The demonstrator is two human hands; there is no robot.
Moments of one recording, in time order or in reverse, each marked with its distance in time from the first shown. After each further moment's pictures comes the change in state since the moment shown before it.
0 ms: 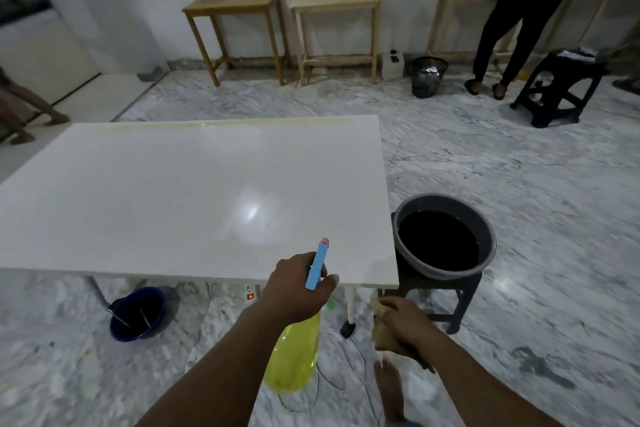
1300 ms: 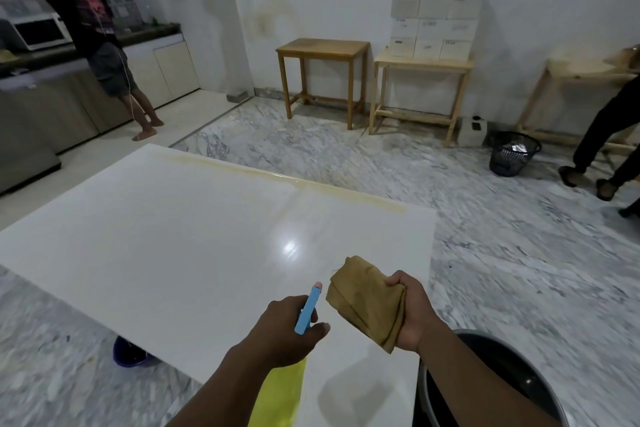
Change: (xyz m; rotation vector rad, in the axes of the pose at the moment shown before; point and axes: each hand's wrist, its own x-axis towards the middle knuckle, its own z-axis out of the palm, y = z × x) left_hand 0.182 0.014 -0.062 -0.010 0.124 -0.258; right_hand 0.156 -0.268 -0.132 0.914 -0.571 0.170
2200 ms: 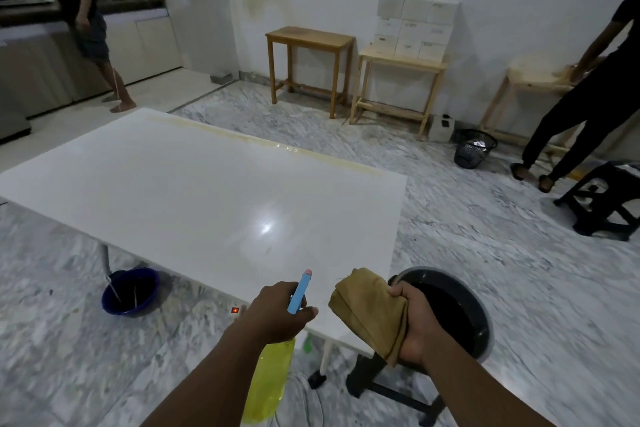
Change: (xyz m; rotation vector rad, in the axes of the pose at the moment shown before) left_hand -0.162 -0.036 0.044 -0.029 -0.010 0.020; right_hand -0.144 0.155 -0.032 -0.088 0.271 -0.031
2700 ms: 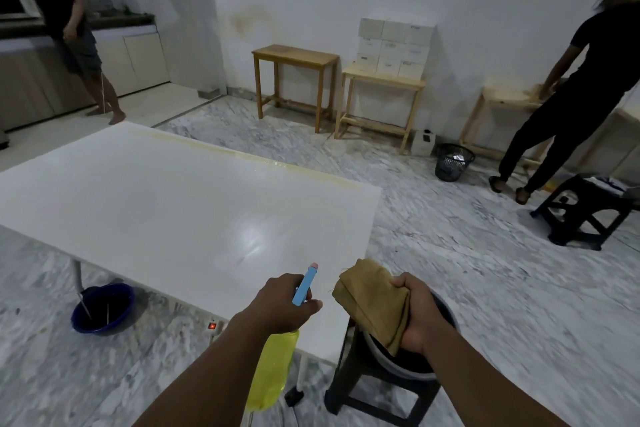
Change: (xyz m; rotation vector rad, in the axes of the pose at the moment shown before) left_hand 0.019 0.077 0.022 -0.020 -0.015 0.083; right_hand -0.030 -0.053 -0.052 0.007 -0.003 -0.133
